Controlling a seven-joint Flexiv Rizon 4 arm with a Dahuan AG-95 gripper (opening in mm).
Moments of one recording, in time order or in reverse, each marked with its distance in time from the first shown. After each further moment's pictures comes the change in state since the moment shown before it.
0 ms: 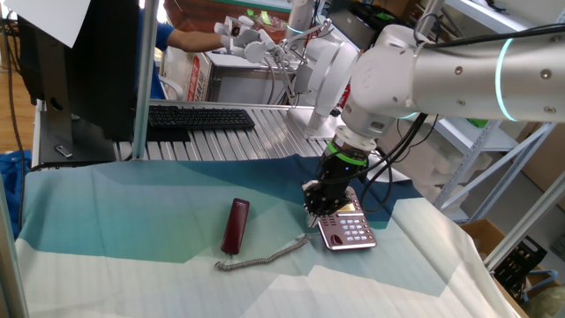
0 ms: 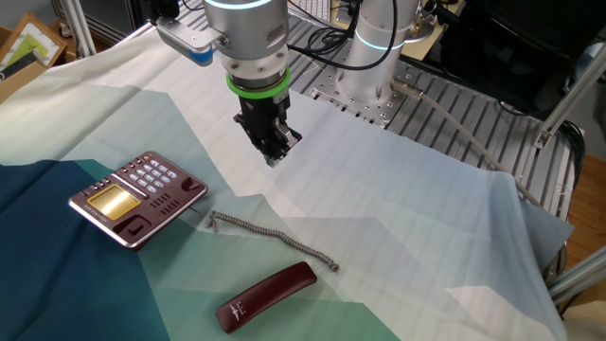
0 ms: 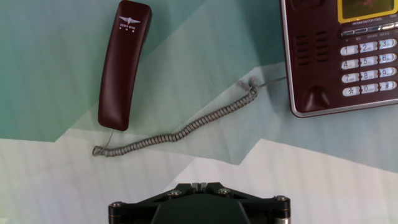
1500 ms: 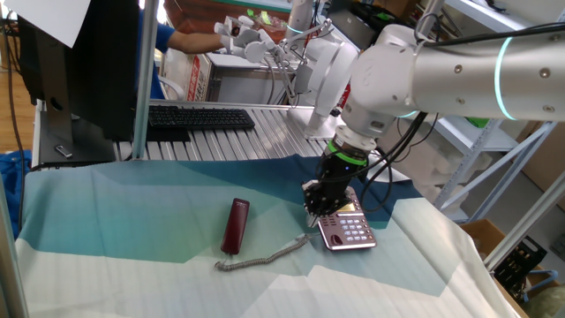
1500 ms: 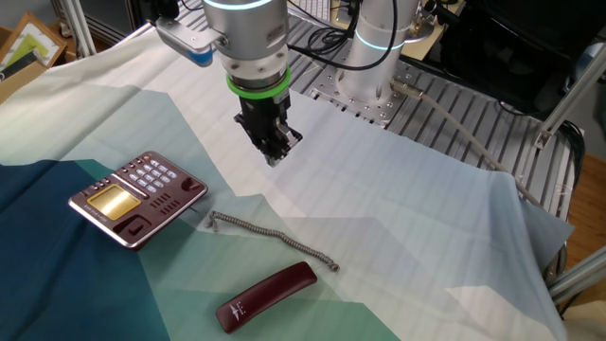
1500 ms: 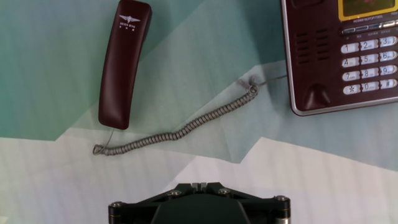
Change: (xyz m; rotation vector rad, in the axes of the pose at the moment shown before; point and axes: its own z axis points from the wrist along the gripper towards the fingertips) arm 0.000 0.000 0.000 0.001 0.002 -0.010
